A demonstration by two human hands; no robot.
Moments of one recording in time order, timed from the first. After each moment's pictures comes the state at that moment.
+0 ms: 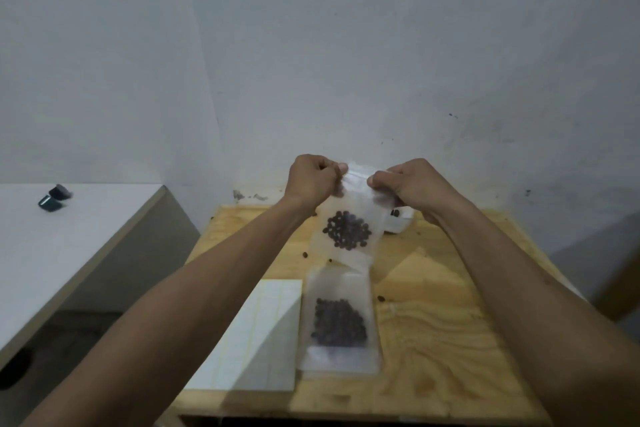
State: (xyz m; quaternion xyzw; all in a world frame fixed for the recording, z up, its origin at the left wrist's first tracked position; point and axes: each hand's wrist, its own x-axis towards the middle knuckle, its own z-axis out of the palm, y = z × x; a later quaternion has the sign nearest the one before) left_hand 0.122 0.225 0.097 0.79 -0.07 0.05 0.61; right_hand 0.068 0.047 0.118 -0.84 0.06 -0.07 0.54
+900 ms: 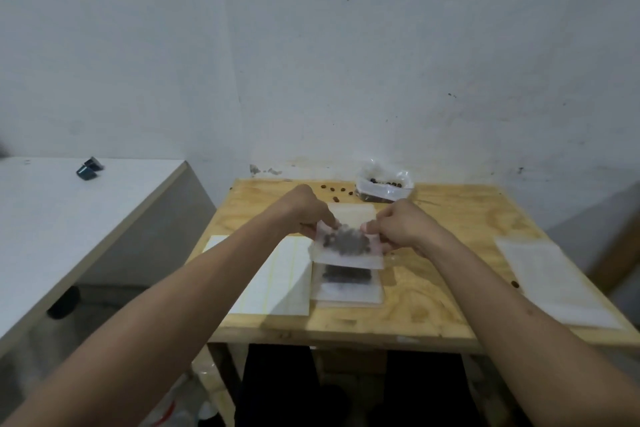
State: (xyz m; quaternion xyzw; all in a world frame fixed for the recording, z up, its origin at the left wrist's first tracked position) left_hand 0.035 0.277 0.068 0.89 0.00 -0.18 0.42; right_hand -0.014 0.085 0.047 -0.88 0.11 0.07 0.46
